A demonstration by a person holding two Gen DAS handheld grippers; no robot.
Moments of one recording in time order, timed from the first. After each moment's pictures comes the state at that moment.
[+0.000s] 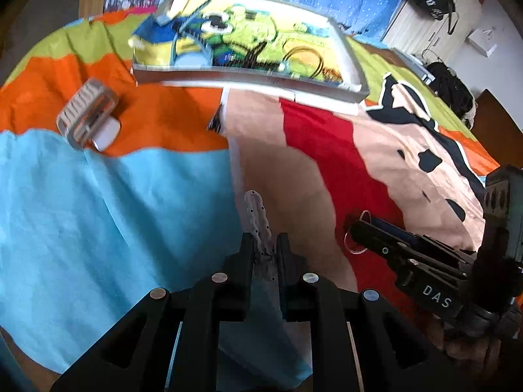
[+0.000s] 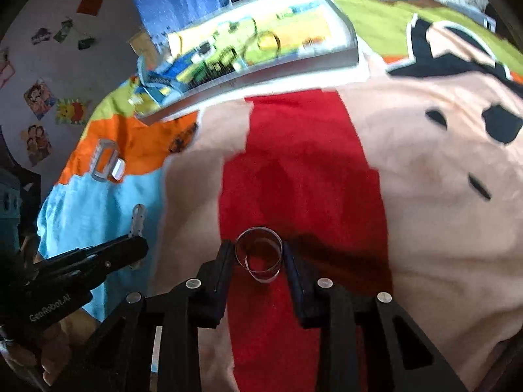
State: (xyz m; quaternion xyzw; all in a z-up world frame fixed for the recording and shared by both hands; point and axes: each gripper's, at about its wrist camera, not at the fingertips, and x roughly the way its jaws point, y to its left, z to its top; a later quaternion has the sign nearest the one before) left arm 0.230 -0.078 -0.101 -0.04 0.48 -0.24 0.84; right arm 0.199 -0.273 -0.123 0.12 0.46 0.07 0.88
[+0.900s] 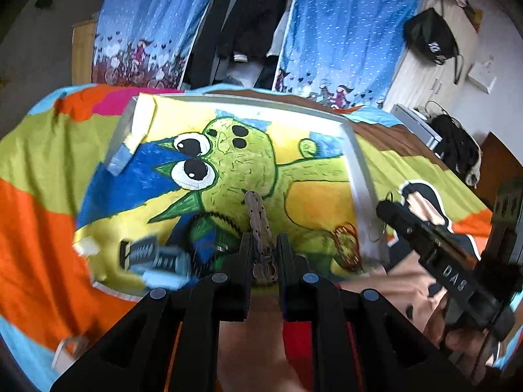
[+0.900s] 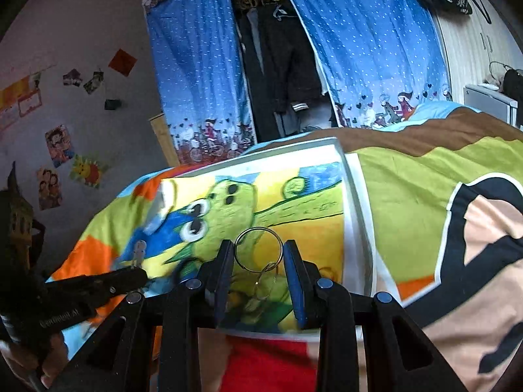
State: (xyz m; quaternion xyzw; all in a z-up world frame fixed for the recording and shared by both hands) left arm 0.424 -0.123 -0.037 -0.07 0.39 -0.24 0.89; right arm 0.371 -0.334 -0.029 0.11 0.27 0.09 0.95
